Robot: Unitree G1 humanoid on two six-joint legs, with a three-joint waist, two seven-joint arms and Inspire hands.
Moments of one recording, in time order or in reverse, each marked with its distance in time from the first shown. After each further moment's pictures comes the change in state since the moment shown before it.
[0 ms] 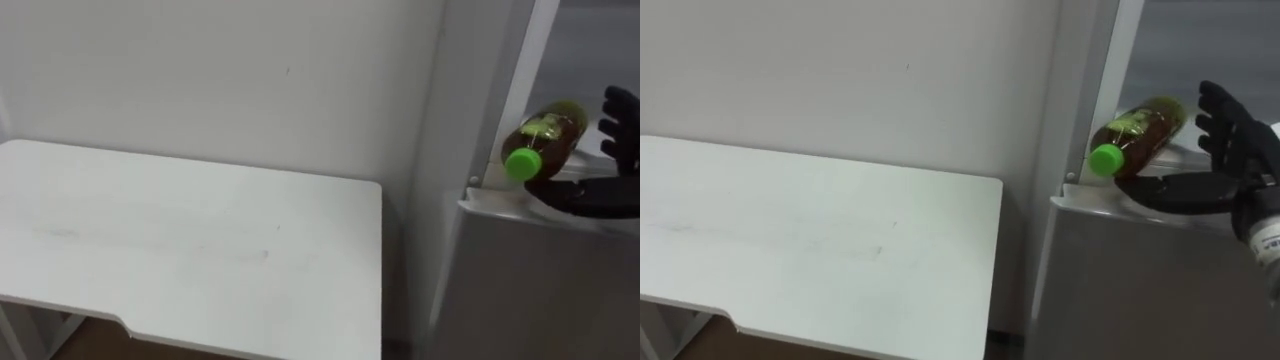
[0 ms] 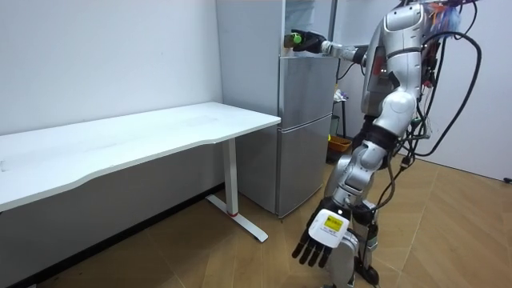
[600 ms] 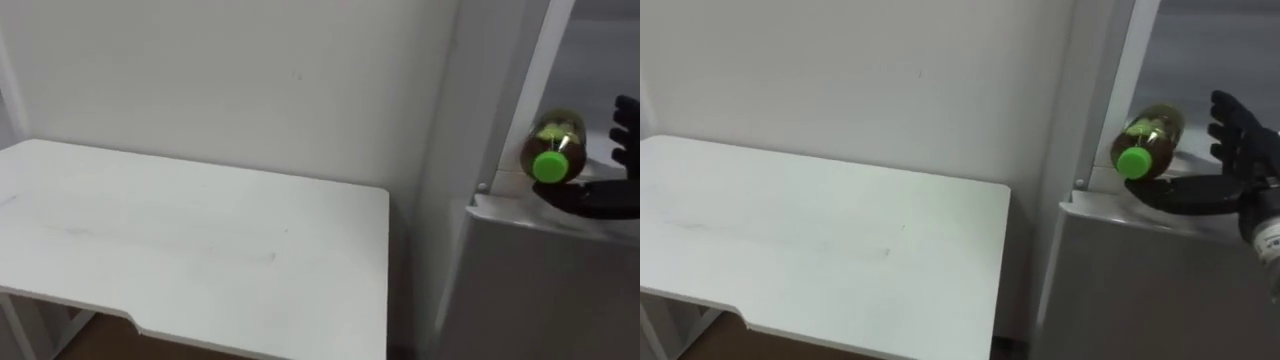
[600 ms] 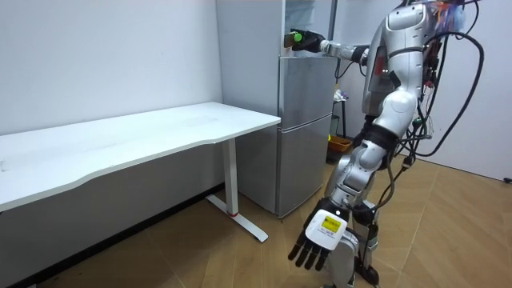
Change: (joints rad) left arm -0.016 0.034 0.000 -0.002 0.000 0.007 0.003; right arm -0.047 -0.002 0.033 0.031 0.003 0.000 -0.011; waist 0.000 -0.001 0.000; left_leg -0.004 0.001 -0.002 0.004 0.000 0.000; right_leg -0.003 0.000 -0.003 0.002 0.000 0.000
